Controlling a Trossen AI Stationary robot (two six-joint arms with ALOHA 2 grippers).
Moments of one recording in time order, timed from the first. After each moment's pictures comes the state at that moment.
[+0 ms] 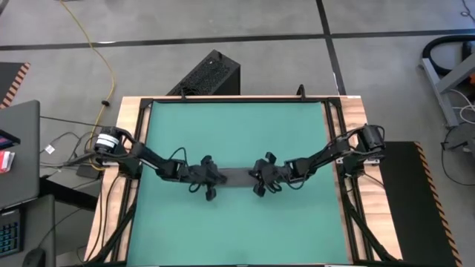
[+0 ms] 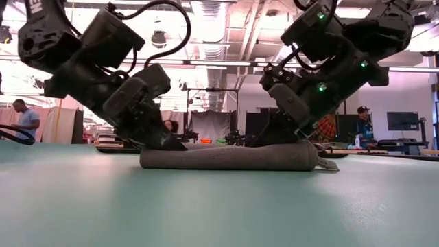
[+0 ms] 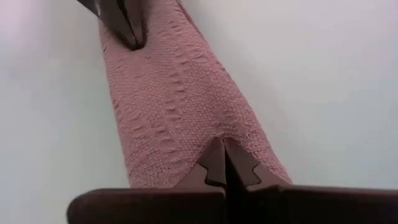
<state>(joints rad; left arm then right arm) -0.17 1.76 0.46 0.64 -0.19 -0.36 0.19 1.82 0.70 0.28 0.36 0.44</state>
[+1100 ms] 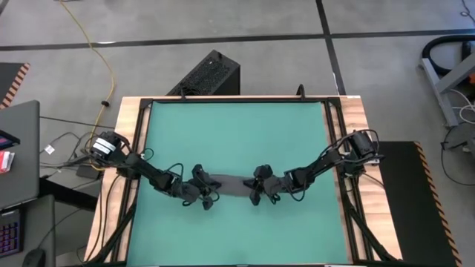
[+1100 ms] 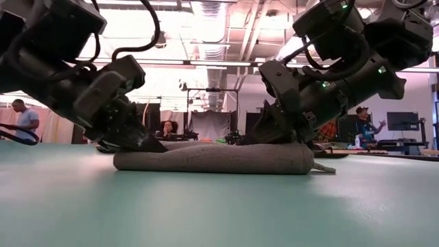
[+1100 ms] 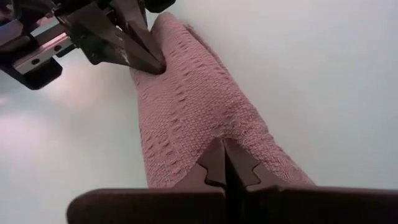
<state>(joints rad) -0.38 1.76 0.45 0.58 -0.57 -0.61 0.32 1.96 0.70 0.56 0.41 0.76</state>
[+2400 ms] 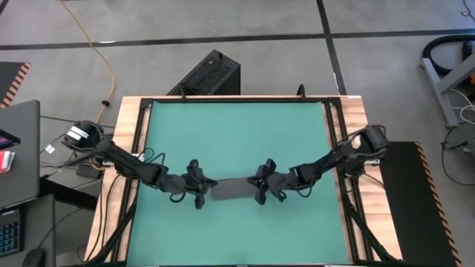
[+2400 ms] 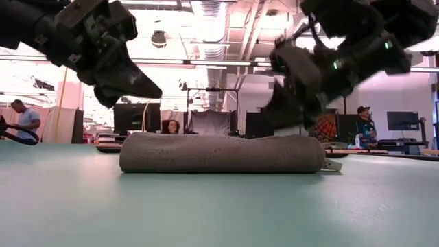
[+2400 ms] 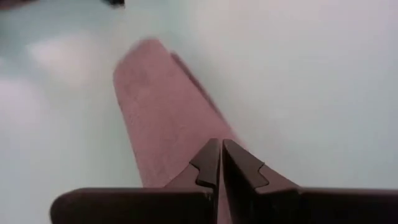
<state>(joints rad) -0.41 1.37 0.44 0.50 -0.51 -0.49 0.30 1.71 0.68 0.46 0.43 0.52</state>
